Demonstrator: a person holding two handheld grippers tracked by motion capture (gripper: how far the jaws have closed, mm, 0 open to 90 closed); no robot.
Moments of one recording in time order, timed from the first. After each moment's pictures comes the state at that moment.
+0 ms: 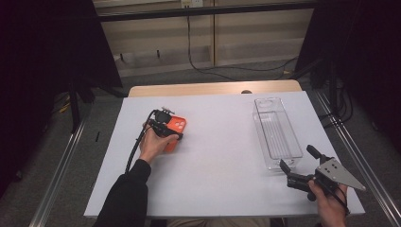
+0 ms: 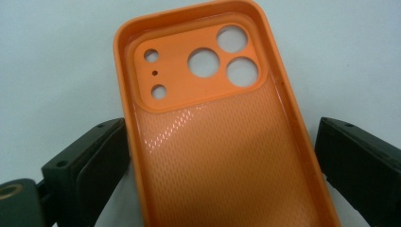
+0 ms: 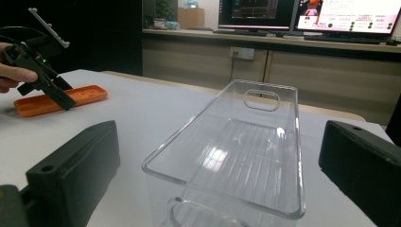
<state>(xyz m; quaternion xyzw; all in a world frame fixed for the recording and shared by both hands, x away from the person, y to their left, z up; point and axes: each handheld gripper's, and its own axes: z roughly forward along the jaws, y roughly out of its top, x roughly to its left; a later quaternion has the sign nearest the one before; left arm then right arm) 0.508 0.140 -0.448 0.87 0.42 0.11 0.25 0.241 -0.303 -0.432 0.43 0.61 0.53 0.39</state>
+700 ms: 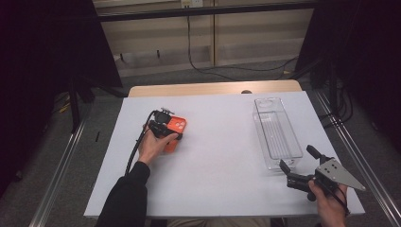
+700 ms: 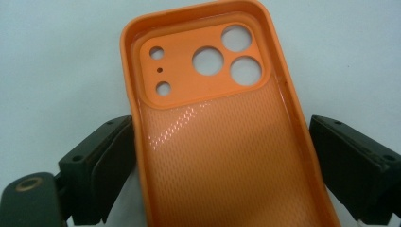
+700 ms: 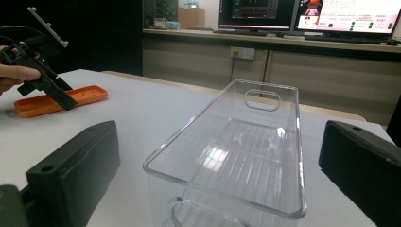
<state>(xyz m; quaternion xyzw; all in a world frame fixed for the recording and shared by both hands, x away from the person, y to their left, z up) 0.504 0.138 -0.447 0.86 0.43 0.11 0.24 0.241 -0.303 -0.432 0.43 0.61 0.53 0.39</state>
